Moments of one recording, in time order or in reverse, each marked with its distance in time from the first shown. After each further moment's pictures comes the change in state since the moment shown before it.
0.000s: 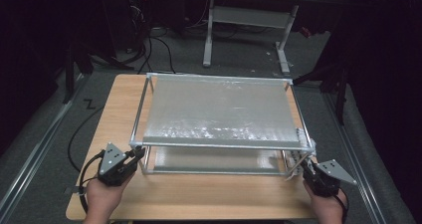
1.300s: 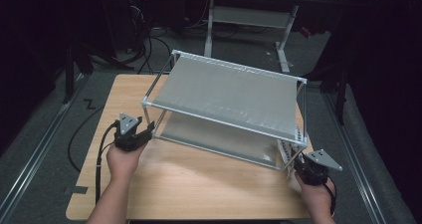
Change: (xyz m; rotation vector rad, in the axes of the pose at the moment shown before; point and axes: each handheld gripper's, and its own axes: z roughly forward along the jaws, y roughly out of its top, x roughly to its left) left arm 0.038 0.017 0.075 0.019 0.150 -0.147; right arm 0.011 0.012 0.036 0.045 0.004 0.012
